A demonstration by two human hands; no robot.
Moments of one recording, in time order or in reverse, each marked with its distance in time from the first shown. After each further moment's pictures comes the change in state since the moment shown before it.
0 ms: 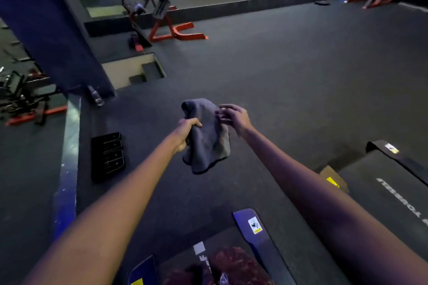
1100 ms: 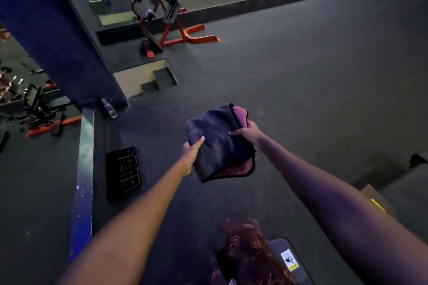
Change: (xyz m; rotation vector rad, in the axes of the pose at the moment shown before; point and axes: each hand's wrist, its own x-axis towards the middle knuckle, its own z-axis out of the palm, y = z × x) left_hand 0.171 0.009 -0.081 -0.139 0.186 0.035; right_hand 0.181 0.018 0.057 -0.139 -0.007 0.153
